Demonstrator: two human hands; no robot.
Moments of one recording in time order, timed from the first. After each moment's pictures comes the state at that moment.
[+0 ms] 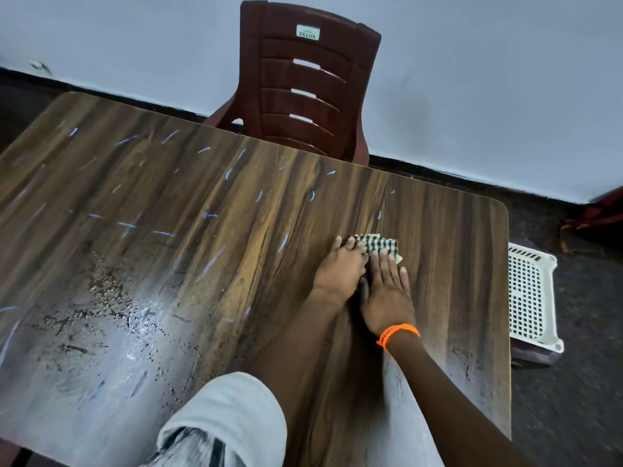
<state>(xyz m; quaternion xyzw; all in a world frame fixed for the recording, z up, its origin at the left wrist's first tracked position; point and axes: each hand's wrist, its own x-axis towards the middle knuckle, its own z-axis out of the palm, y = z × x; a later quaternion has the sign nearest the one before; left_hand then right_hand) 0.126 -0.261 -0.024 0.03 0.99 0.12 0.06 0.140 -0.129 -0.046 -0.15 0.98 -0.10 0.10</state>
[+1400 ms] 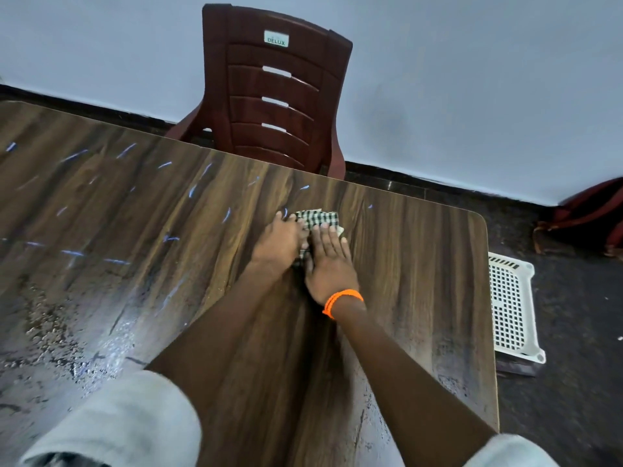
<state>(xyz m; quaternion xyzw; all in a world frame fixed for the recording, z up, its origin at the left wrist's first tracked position) 0.049 -0.355 -0.033 -0.06 0.98 0.14 0.13 0.064 -0.213 -0.048 -0.22 0.96 -0.15 0.09</state>
